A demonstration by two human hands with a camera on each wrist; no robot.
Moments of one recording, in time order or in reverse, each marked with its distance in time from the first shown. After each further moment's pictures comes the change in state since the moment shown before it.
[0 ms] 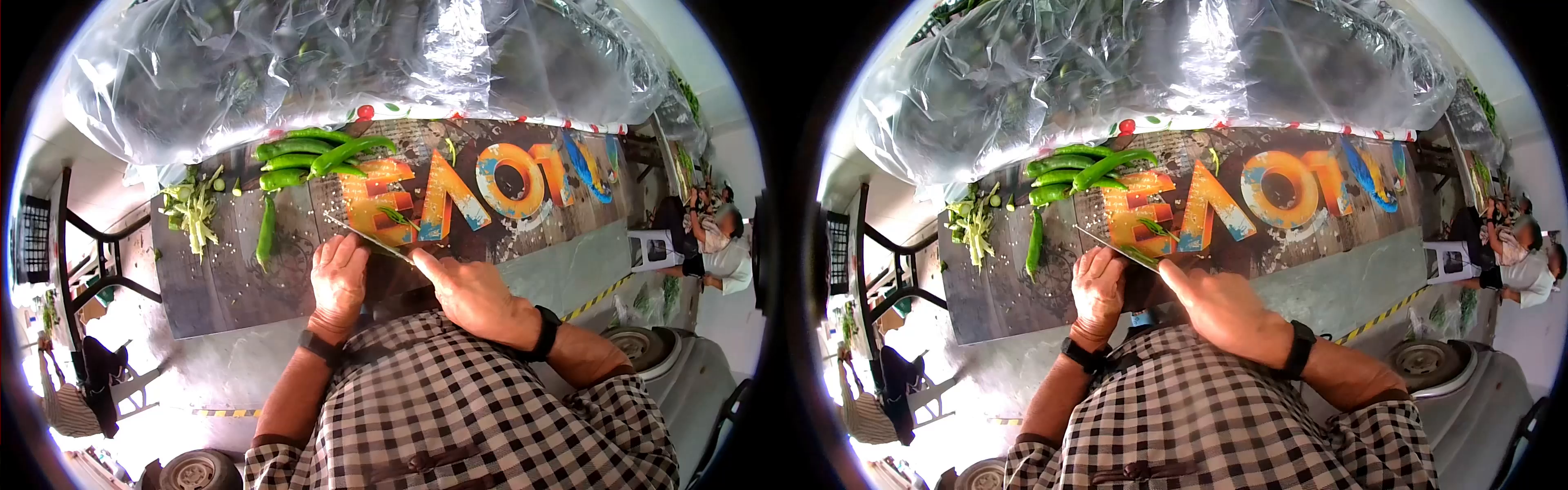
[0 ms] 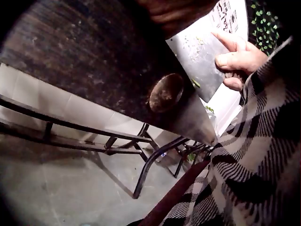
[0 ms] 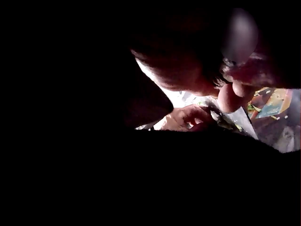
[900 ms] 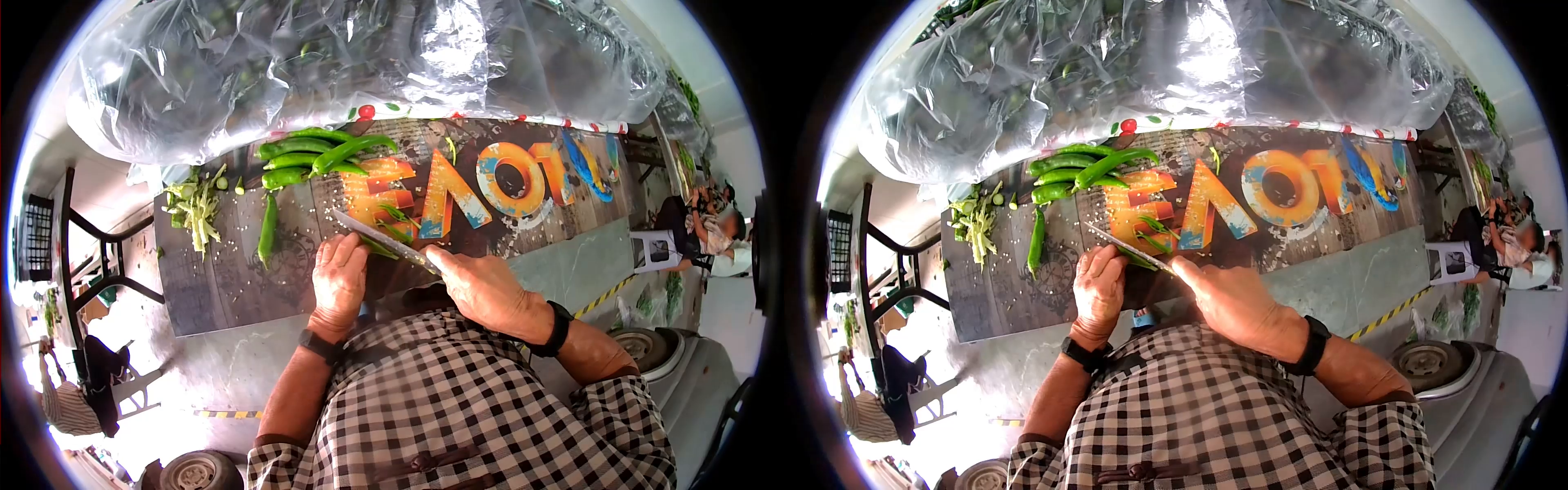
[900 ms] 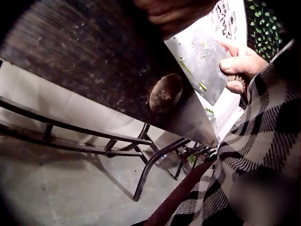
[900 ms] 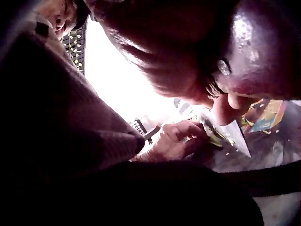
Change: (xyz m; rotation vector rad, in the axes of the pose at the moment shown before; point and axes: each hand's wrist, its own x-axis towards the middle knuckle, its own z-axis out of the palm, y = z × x) left_hand -0.005 -0.003 0.003 -0.054 0.031 -0.002; right_hand -0.008 0.009 -0.005 0.027 -0.064 0.071
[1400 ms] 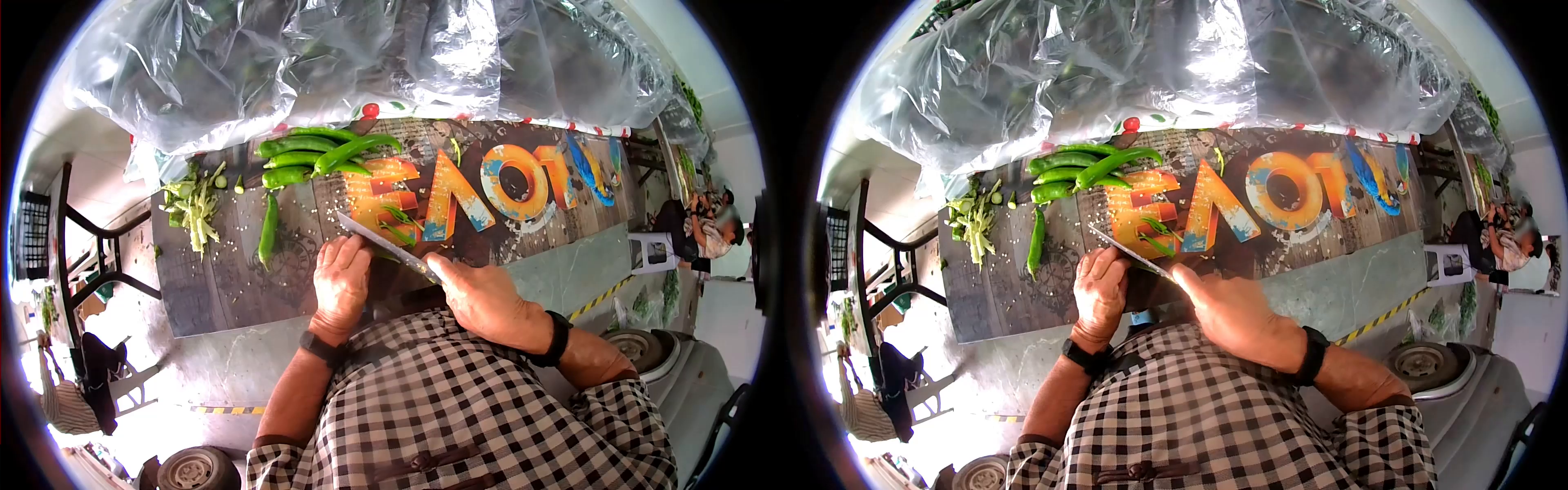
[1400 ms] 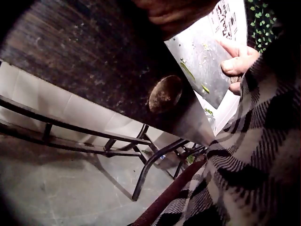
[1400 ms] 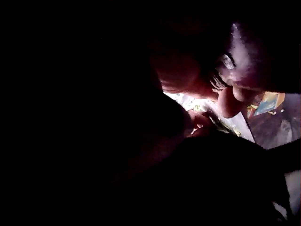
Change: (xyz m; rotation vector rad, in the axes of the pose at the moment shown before) left_hand 0.003 0.001 -0.003 -0.012 -0.018 -0.013; right_hand 0.000 -0.006 0.005 0.024 0.022 0.006
